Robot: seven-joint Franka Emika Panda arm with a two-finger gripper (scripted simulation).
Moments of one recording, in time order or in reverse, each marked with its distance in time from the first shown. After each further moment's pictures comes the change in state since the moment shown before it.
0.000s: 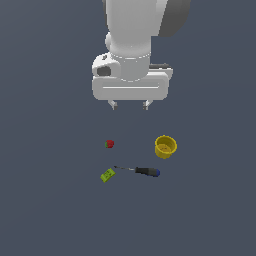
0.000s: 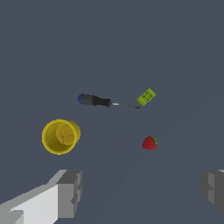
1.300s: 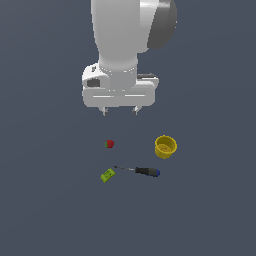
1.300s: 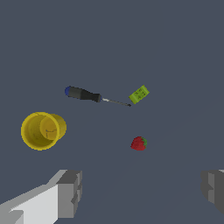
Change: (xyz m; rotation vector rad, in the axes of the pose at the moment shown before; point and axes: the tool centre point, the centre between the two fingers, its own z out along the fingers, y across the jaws) arm 0.000 0.032 0.023 -0.021 -0.031 -0.069
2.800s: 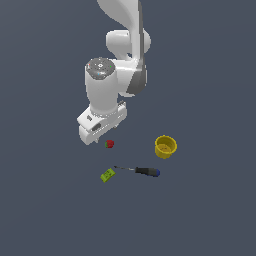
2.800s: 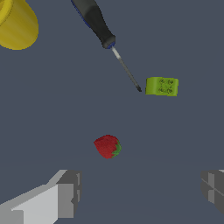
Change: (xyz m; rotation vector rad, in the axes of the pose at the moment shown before) arm -0.017 0.063 0.140 -0.057 -0.053 -0.737
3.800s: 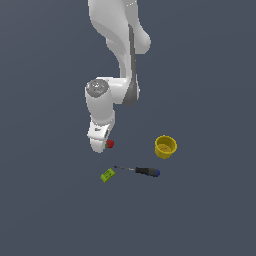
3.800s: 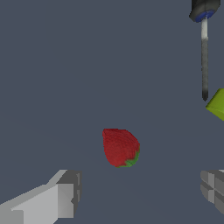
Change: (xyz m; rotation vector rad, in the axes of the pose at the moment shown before) arm -0.022 -0.015 0.081 0.009 0.060 -0.542
